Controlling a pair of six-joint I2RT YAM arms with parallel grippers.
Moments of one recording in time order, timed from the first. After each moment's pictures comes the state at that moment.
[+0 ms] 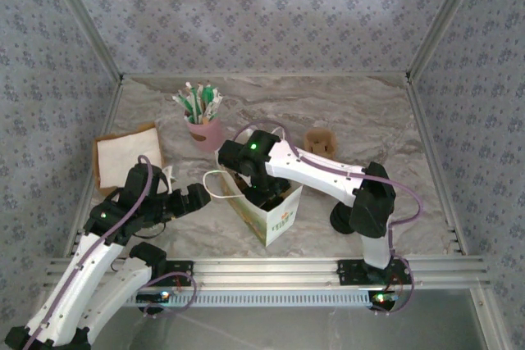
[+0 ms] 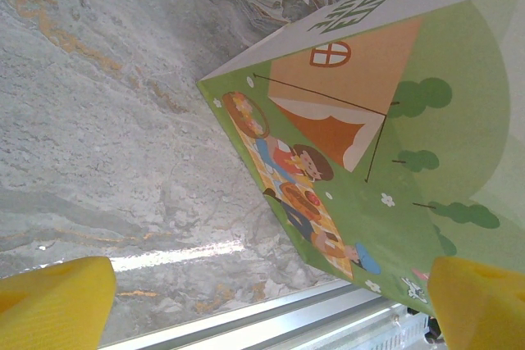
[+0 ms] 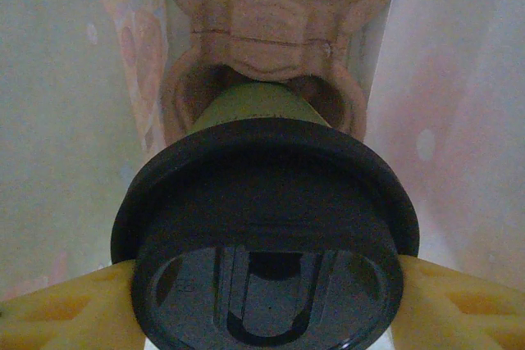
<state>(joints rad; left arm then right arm) -0.43 0.60 0.73 -1.00 0.32 -0.75 1.08 1.90 1.78 -1.52 -0.01 0.31</state>
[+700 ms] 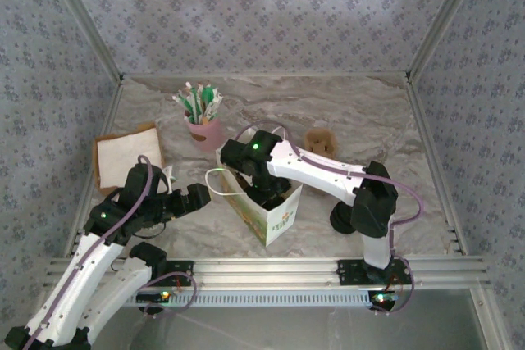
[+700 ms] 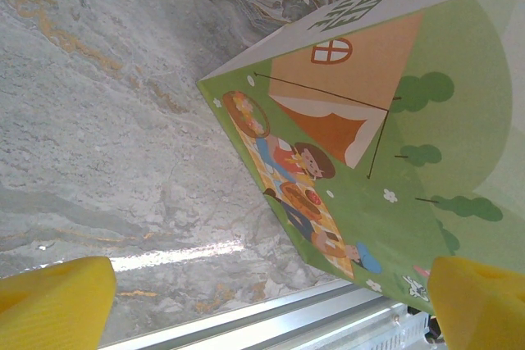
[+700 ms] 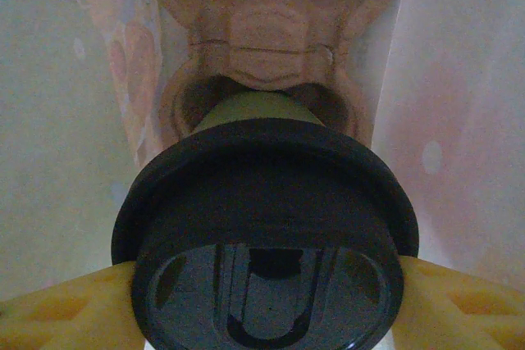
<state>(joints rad) -0.43 0.60 0.73 -1.00 0.32 -0.75 1.07 1.89 1.73 -1.47 -0.02 0.31</state>
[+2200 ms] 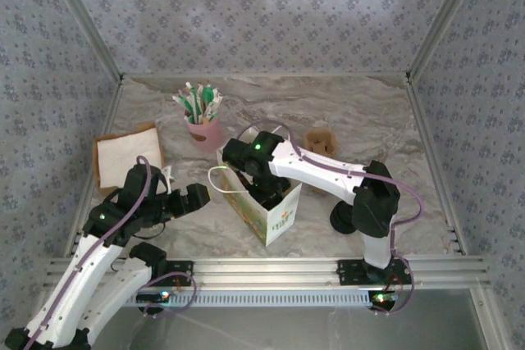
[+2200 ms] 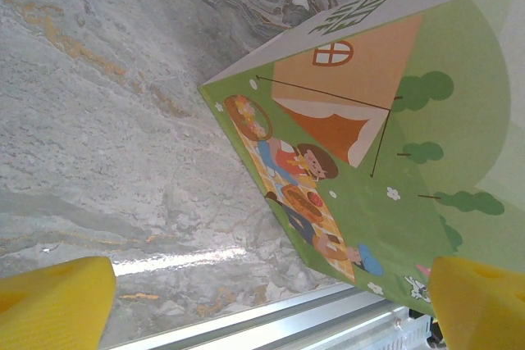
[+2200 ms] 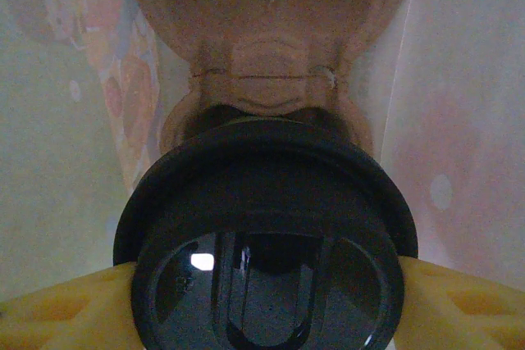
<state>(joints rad) -0.43 0.59 0.73 -1.00 0.31 -0.75 1.05 1.88 1.68 -1.39 -0.03 0.31</state>
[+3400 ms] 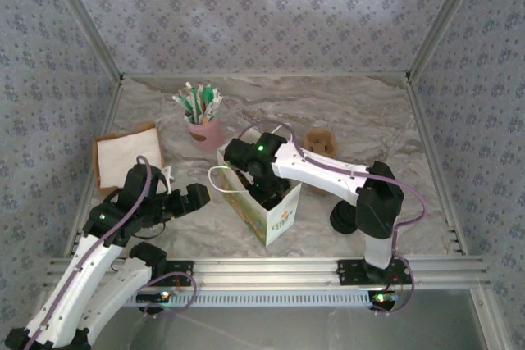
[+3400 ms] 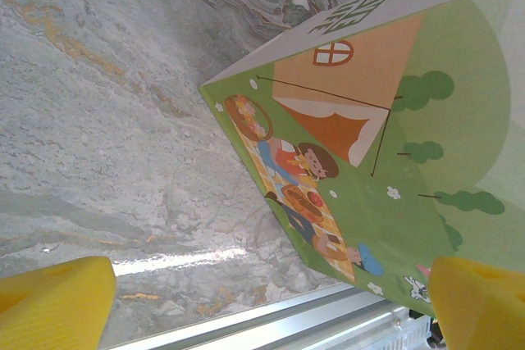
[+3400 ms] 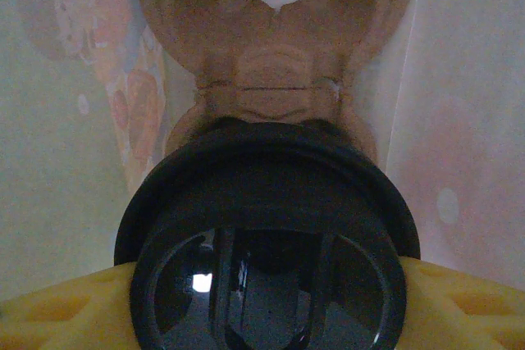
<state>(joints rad) -0.43 0.59 0.73 -1.00 0.30 -0.75 1.05 1.85 1.63 -1.33 -0.03 0.31</state>
